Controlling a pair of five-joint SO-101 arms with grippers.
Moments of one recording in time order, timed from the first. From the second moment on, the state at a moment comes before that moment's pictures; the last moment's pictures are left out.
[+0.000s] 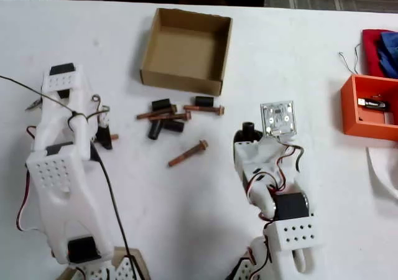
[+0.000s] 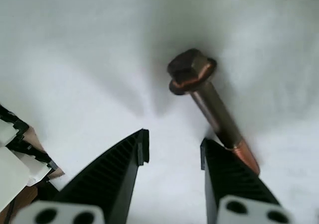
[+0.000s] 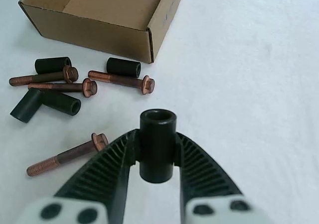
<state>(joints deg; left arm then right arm) -20.1 48.1 -24.7 101.9 65.1 -12.2 -68.8 73.3 41.0 0.4</state>
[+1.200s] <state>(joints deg) -15.5 31.9 -26.8 100.2 69.2 -12.2 -68.8 73.3 41.0 0.4</state>
